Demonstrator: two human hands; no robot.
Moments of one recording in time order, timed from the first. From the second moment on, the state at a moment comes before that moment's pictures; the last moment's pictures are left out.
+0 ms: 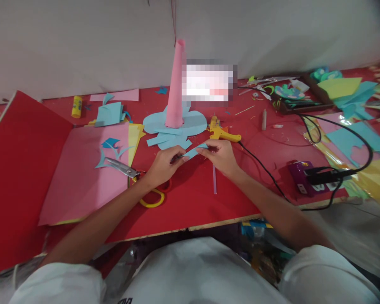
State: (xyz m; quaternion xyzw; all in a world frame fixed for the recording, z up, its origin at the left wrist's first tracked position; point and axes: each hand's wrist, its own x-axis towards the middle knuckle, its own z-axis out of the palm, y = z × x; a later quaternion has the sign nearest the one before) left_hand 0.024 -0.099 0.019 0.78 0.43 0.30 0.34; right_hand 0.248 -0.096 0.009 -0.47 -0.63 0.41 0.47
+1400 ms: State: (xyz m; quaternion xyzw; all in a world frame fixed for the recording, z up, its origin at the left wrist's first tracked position) left_hand 0.022 -0.101 0.020 0.76 0.43 0.34 0.35; right_hand 0.265 -0.084 0.010 -0.41 -0.55 0.47 0.55
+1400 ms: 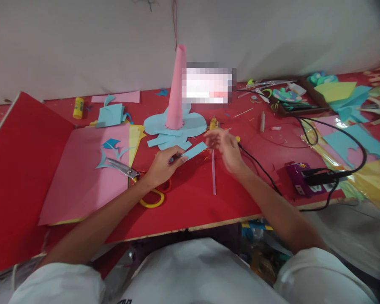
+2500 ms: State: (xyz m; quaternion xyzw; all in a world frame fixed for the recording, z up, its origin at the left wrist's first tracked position) left_hand 0.021 -0.099 0.017 0.75 0.45 0.35 0.33; right_hand 0.275 -0.081 0.014 -0.46 -0.56 0.38 0.59
